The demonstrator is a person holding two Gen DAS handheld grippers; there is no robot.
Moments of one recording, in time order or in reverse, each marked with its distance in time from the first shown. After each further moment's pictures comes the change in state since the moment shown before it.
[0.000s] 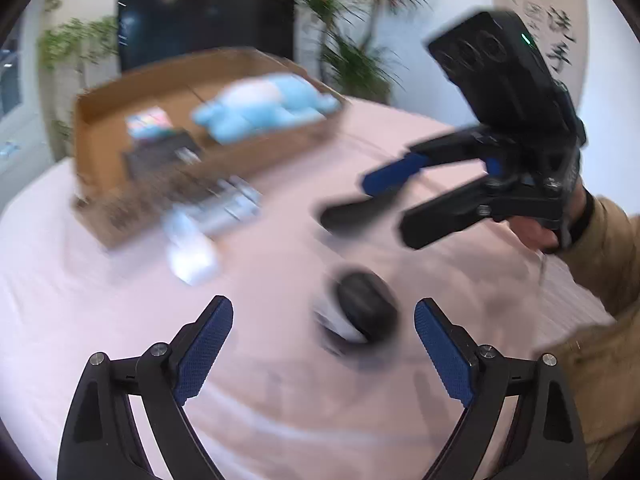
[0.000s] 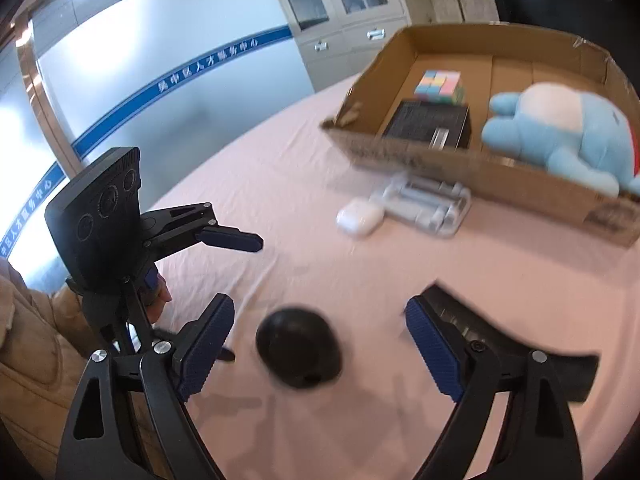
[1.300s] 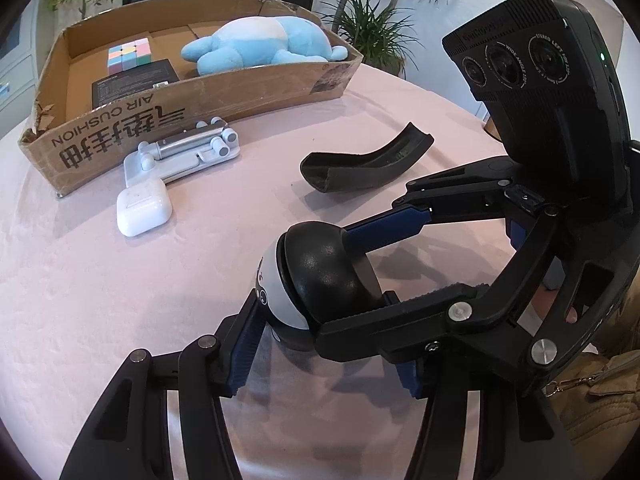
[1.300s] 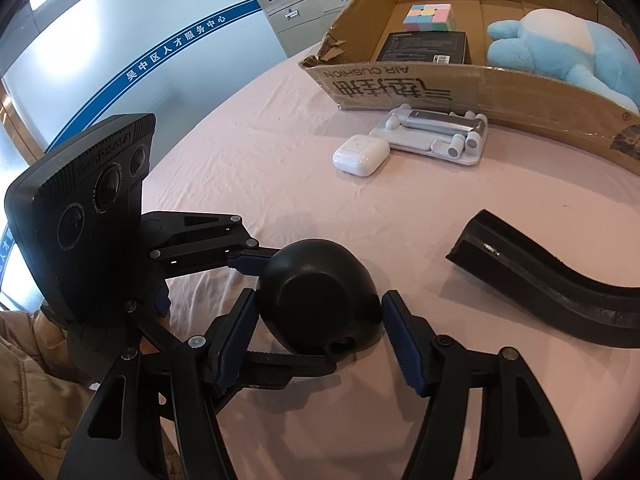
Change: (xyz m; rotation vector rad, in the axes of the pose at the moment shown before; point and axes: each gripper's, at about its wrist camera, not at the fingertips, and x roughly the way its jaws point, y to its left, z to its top) left arm 0.047 0.004 0.003 -0.140 0.109 -0.035; right arm 0.043 0.008 -0.024 0.120 0.090 -0.037
